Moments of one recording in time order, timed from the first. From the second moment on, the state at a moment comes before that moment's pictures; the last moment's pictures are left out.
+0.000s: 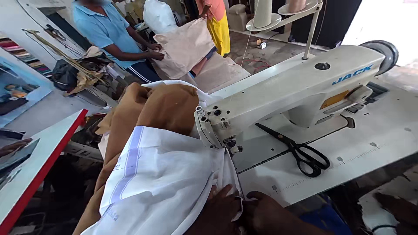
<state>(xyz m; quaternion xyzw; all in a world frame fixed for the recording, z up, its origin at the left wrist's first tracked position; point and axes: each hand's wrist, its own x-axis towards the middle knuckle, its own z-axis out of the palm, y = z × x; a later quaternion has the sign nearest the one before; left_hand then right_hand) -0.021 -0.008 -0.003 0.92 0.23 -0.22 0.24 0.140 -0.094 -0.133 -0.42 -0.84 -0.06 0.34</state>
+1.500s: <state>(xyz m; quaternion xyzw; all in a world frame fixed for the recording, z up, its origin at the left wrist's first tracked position) 0.008 0.101 -0.026 0.91 0.28 -0.11 0.29 0.171 -0.019 -0.126 -0.52 -0.76 0.09 0.38</state>
